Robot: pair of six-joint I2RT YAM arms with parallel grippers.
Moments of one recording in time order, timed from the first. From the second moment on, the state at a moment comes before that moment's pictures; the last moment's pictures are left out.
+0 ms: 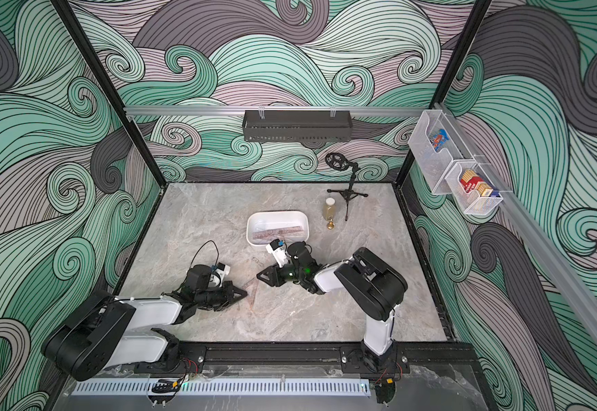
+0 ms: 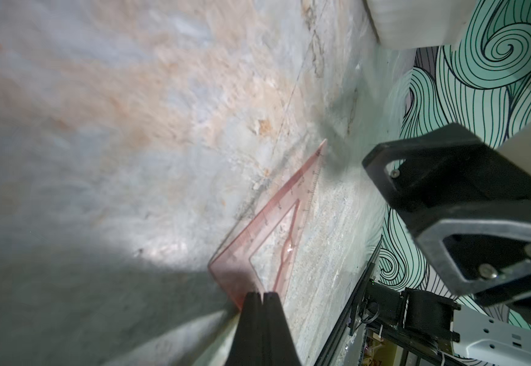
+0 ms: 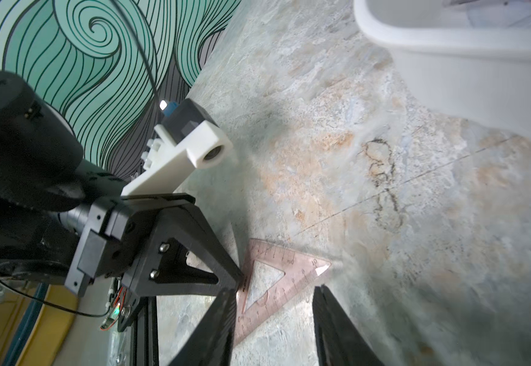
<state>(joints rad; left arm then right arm) -0.42 1.33 0.16 0.37 0.57 -0.89 0.72 1.84 0.70 0.55 -0.57 0.50</state>
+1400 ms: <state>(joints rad) -0.34 1.38 0.25 0.30 0.55 -0.85 0.85 1.92 0.63 0.68 -0.64 0.64</state>
